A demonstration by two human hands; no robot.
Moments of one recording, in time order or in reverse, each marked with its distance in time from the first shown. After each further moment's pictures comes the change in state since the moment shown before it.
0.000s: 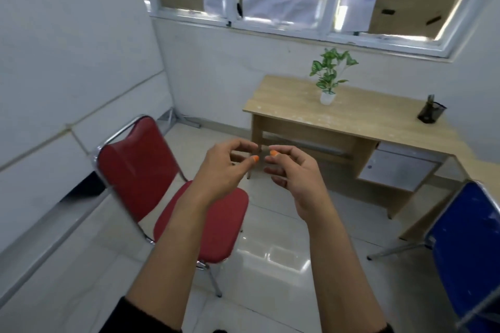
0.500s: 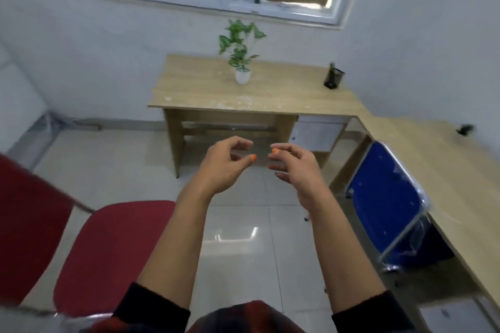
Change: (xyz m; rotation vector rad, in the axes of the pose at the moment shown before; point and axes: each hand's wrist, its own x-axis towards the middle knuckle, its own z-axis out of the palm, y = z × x) left_hand 0.158 -0.023 0.152 0.000 -0.451 0.094; right_hand 0.091 0.023 -0.127 -0.102 0.481 0.135
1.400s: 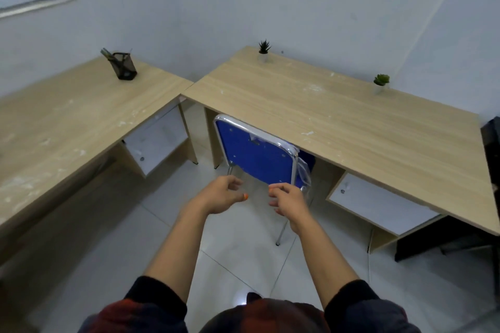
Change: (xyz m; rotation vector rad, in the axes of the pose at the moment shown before) left_hand 0.228 0.029 0.318 0.377 -1.066 0.120; right_hand 0.113 0.164 -0.237 0.262 0.848 0.415
